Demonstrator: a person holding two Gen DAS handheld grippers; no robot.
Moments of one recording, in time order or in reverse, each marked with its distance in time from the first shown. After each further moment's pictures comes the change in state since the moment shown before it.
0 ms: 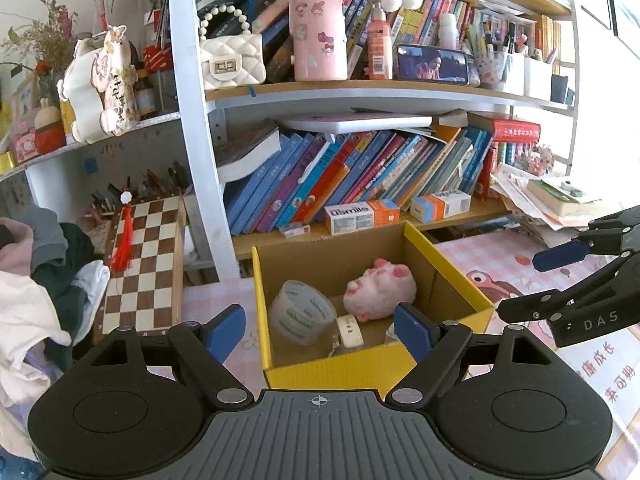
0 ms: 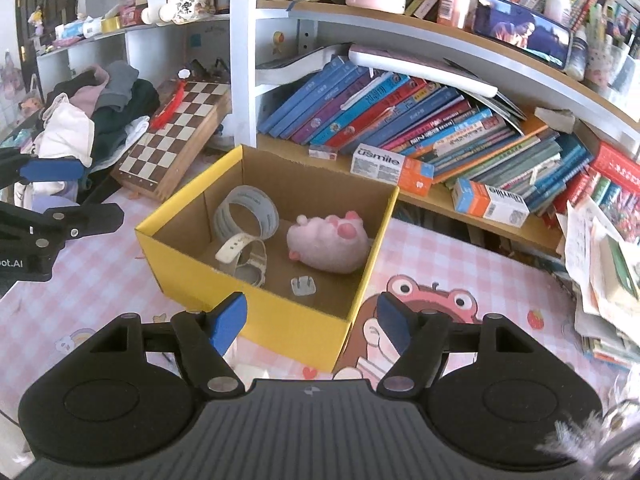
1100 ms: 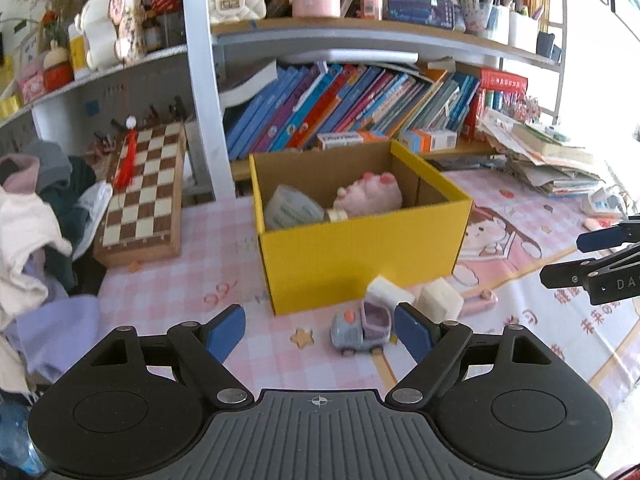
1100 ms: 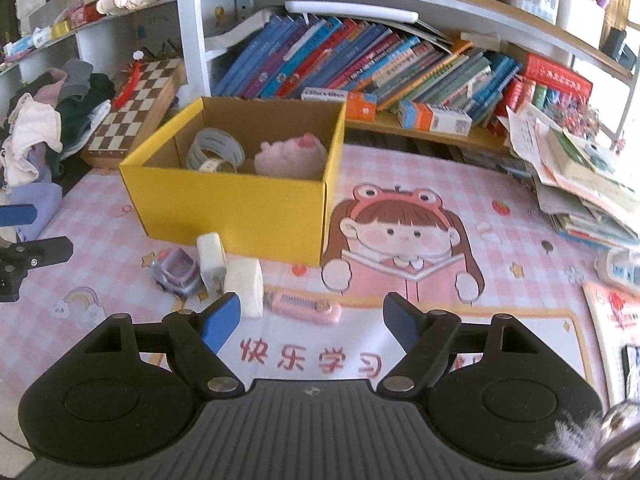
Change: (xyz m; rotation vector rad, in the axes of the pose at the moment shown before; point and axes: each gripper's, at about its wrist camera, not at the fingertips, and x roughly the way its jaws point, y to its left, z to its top) left arm -0.031 0.000 -0.078 -0.019 0.137 -0.030; right arm -0.032 0.018 -0.096 0.186 0.054 -0.123
